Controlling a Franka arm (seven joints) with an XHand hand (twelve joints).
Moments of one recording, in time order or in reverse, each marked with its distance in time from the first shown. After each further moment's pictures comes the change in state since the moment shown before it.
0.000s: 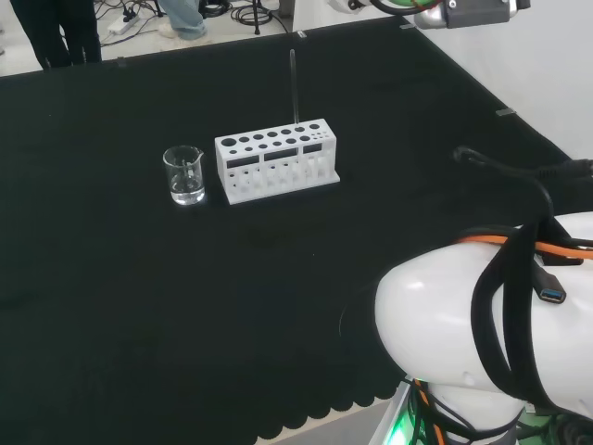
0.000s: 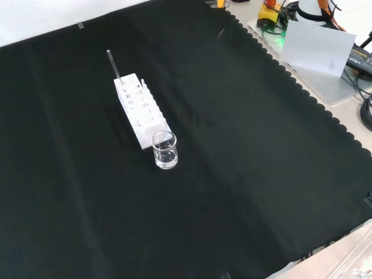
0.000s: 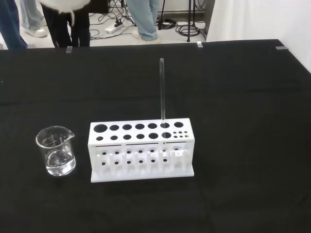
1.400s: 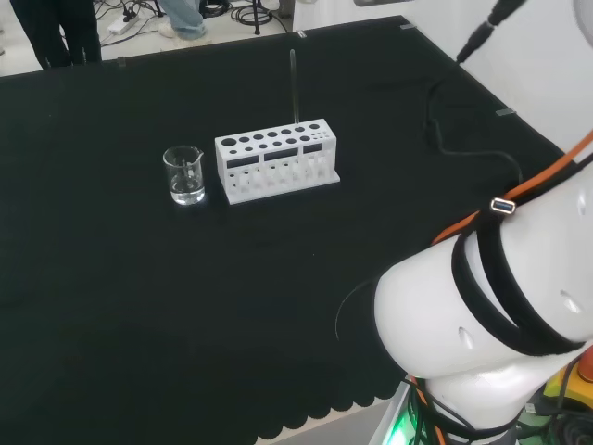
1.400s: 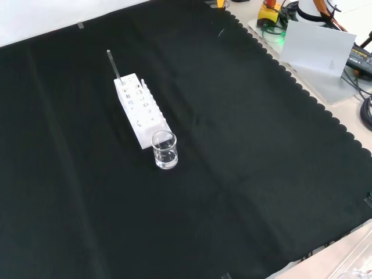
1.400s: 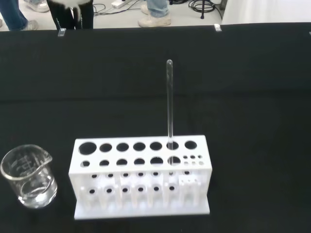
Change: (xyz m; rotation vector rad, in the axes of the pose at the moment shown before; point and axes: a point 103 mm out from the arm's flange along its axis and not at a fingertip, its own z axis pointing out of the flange) arm 0.005 0.183 0.061 0.074 0.001 -0.042
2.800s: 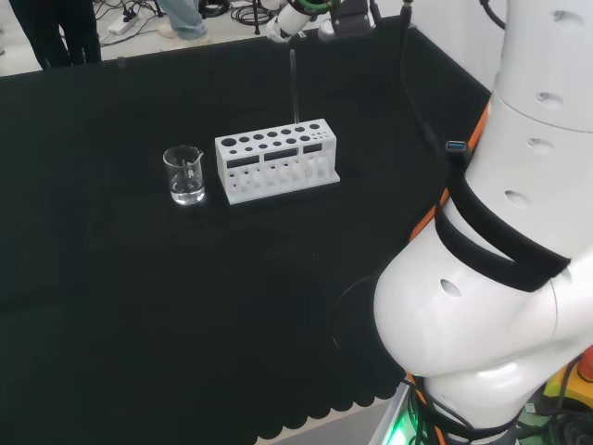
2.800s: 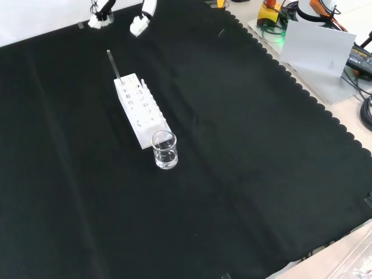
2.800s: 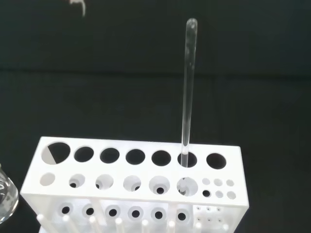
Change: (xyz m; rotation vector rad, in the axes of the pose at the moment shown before) arm 0.002 0.161 0.109 0.104 -0.018 -0.104
